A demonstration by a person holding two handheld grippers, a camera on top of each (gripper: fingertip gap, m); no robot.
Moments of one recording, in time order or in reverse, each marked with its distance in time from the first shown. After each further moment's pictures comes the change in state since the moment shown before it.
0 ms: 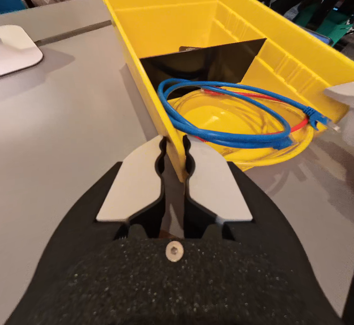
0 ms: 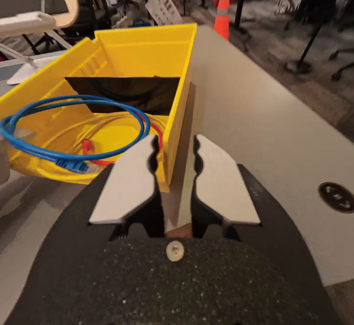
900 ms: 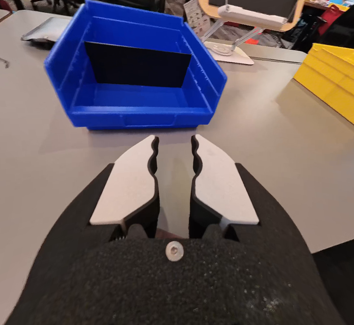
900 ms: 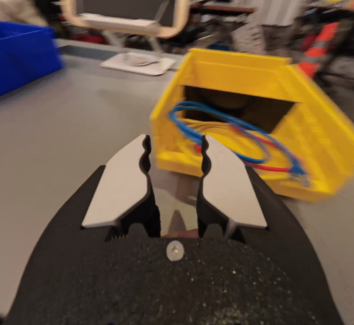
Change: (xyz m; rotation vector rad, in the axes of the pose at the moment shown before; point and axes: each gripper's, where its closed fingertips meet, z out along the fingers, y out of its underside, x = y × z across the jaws) left arm -0.245 0.130 -0.341 0.212 -0.480 -0.317; right arm -0.073 -0.021 0.008 0.075 -0.414 -0.268
